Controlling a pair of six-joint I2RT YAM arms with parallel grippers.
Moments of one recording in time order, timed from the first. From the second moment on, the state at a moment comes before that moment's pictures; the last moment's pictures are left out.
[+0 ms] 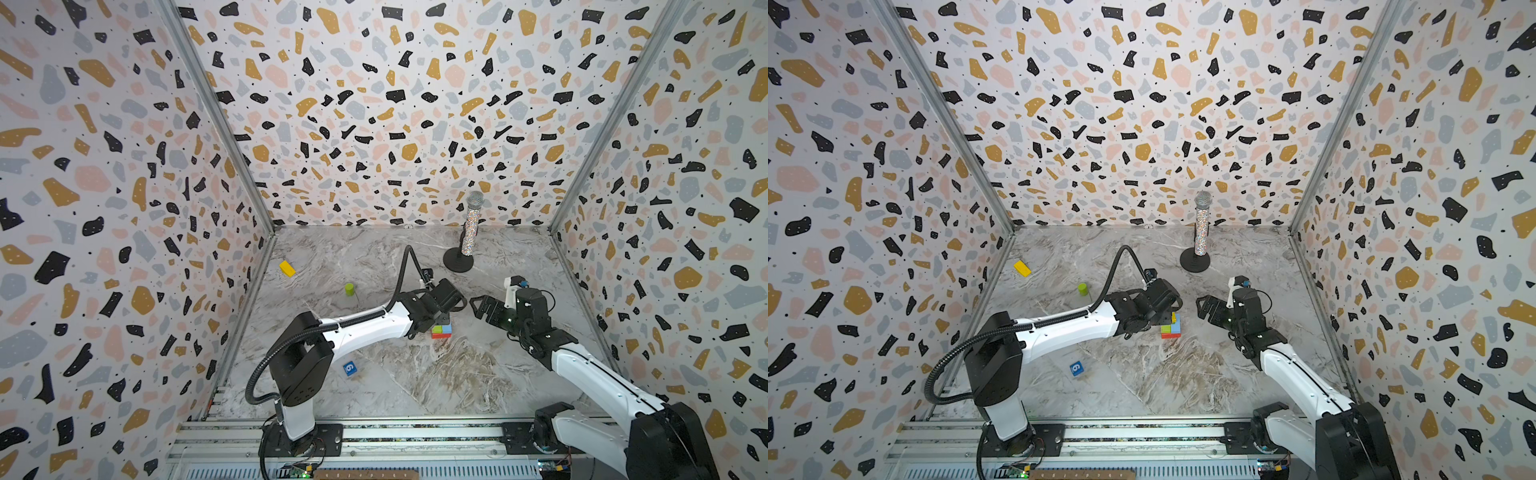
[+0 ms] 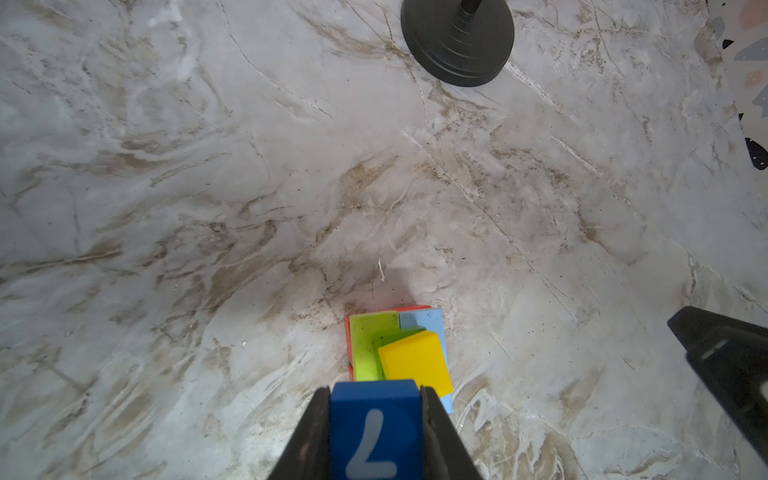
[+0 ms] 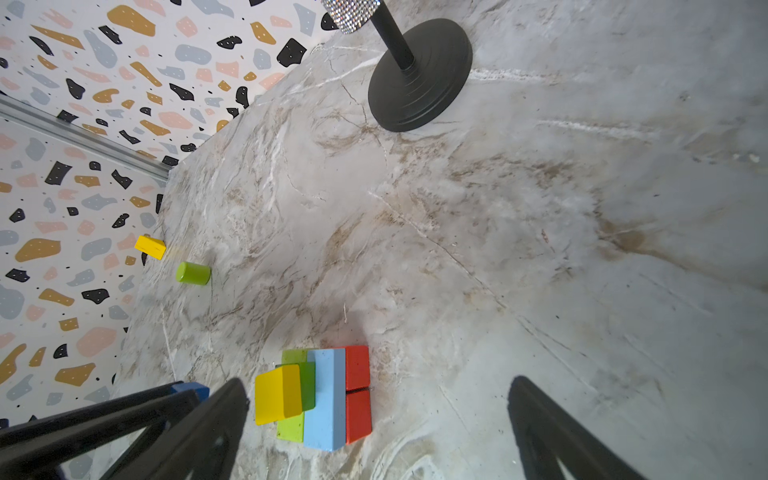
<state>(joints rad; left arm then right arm) -0.99 1.80 1.37 -0.55 -0.35 -0.87 0.30 1.07 0.53 -0.04 -0.18 0.63</state>
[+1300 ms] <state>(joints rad) -1.02 1.90 1.44 -0.54 -0.35 -0.88 0.29 1.07 0.53 -0.04 -0.19 0.64</state>
